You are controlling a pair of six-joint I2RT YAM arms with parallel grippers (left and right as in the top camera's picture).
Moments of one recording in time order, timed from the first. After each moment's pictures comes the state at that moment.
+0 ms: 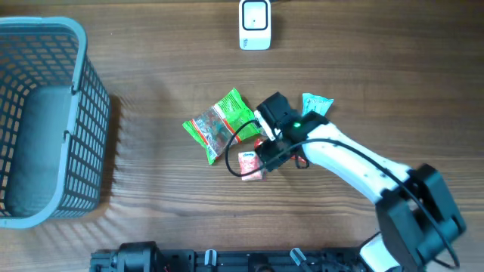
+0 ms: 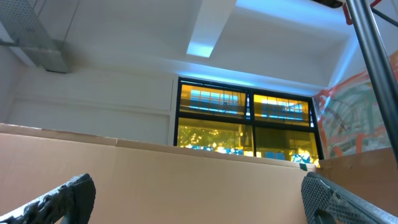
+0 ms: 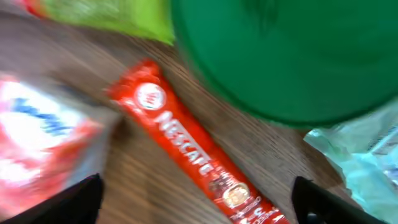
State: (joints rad) left arm 0.05 0.18 1.35 -0.33 0.22 -0.30; right arm 0.62 1.72 1.05 -0.69 0.09 -0.04
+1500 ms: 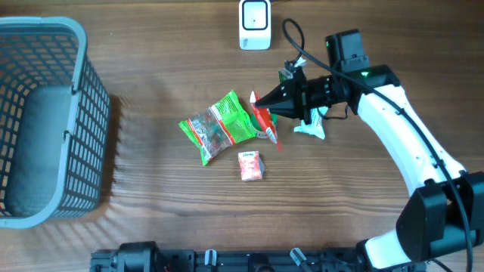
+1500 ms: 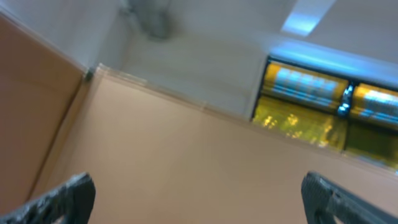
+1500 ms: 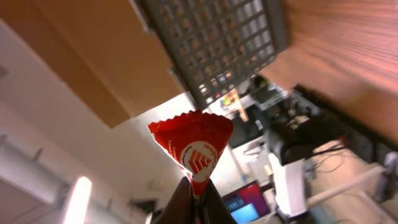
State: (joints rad) left arm 0.05 0.16 1.35 -0.57 -0.14 -0.29; right arm 0.24 1.68 1.33 -0.72 -1.42 0.95
